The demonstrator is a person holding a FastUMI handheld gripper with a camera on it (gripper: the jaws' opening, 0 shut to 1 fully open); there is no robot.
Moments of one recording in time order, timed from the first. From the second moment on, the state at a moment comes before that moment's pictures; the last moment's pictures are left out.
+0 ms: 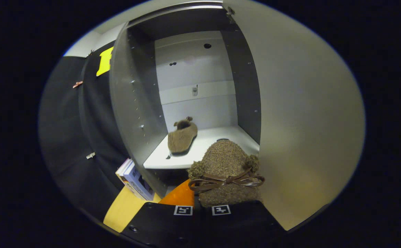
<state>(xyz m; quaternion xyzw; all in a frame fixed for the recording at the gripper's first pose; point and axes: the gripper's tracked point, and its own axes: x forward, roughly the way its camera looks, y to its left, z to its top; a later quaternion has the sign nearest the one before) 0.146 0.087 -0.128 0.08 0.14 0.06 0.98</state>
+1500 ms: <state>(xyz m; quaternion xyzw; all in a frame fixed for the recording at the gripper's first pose) 0.426 0.083 -0.171 -0.03 0.27 0.00 0.96</state>
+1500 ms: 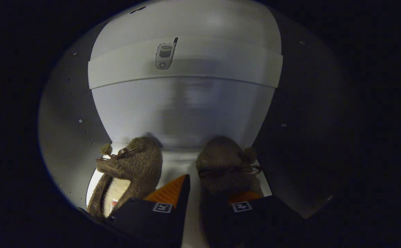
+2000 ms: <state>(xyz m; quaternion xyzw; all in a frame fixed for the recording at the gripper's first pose) 0.332 0.083 -0.078 0.00 0.12 0.01 0.99</state>
